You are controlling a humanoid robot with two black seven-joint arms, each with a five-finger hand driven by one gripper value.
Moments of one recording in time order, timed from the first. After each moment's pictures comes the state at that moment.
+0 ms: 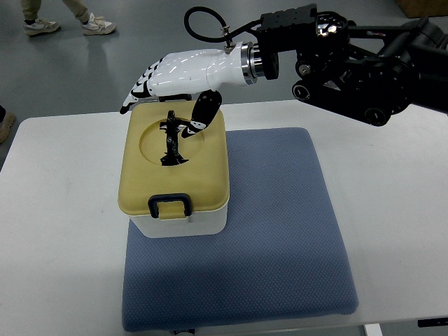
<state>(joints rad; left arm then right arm) -0.08 0.00 -0.02 -0.16 0.01 -0.07 0.04 1.53 -0.22 0.03 1.02 -1.49 0.14 0.54</state>
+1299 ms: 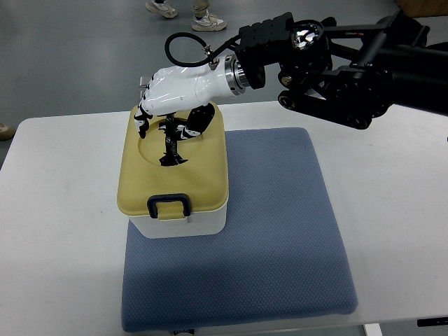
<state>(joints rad) -0.08 0.00 -0.02 -0.16 0.01 -0.07 0.04 1.58 -0.15 -0.09 0.96 -1.56 0.08 0.54</state>
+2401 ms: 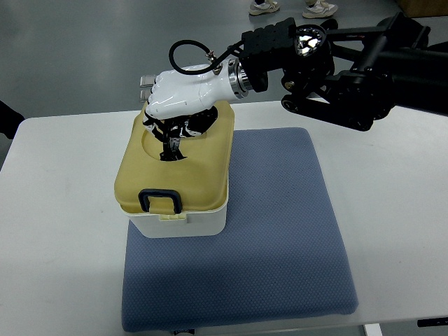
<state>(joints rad) -0.08 0.00 -0.02 -0.16 0.01 -0.07 0.04 1.59 -0.16 -0.13 0.96 -1.59 0.01 0.56</state>
